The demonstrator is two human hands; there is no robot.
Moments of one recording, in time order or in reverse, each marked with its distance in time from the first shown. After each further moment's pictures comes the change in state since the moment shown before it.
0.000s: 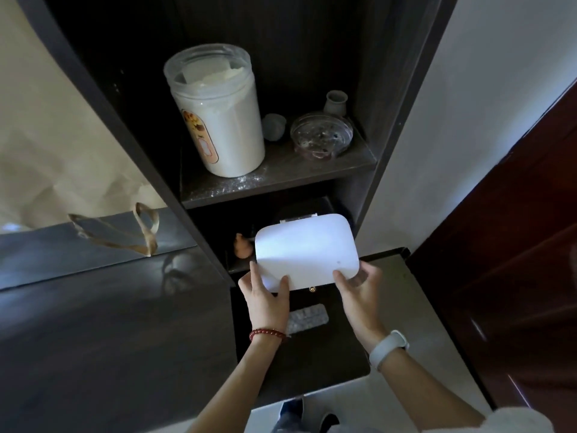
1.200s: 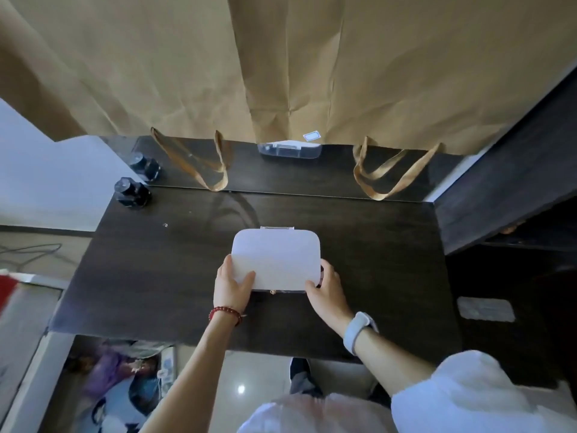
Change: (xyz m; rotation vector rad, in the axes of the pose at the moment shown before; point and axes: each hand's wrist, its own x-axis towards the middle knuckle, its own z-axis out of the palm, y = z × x) left_hand 0.098 -0.268 -0.414 0.092 0.111 -0.313; right_hand -0.218 0.016 0.417 -0.529 -0.600 0.167
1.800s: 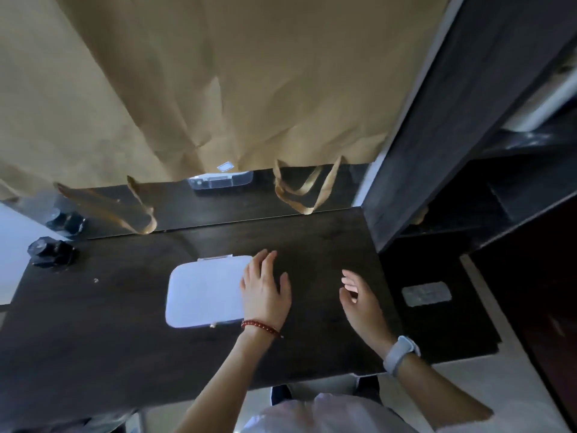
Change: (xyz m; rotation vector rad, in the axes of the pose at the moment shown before) left_hand -0.057 0.102 0.103 0.262 -0.036 0.591; right_hand -0.023 0.064 -0.128 0.095 0.348 -0.074
